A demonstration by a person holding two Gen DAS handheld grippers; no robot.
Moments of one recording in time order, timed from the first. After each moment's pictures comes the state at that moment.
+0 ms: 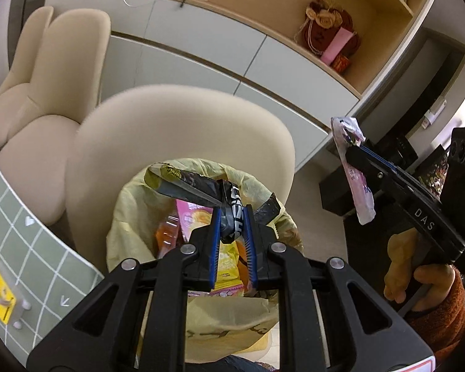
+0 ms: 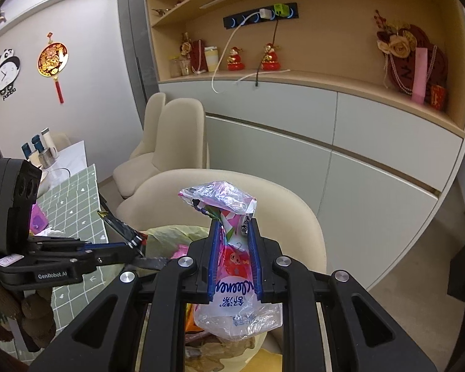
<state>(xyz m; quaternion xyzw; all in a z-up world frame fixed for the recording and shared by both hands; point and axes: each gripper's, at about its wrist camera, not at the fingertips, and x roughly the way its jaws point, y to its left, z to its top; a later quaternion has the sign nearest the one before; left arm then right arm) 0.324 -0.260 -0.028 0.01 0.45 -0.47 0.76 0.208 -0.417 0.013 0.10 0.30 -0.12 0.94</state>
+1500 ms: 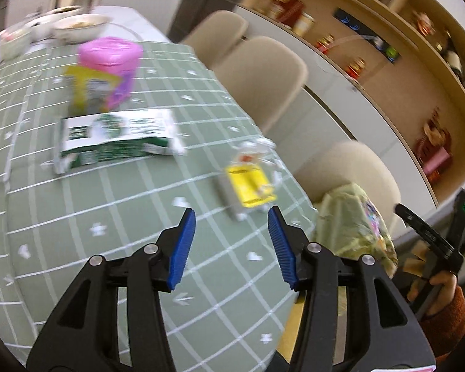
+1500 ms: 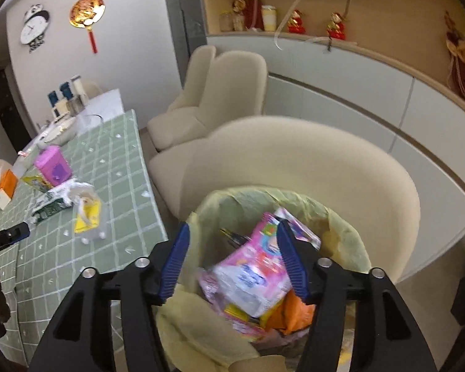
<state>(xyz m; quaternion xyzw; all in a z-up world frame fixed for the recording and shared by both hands) 0.295 0.072 -0.059 -0.16 0.43 -0.17 0.87 0.274 -0.311 -0.026 0.06 0.38 -0.02 0.92</state>
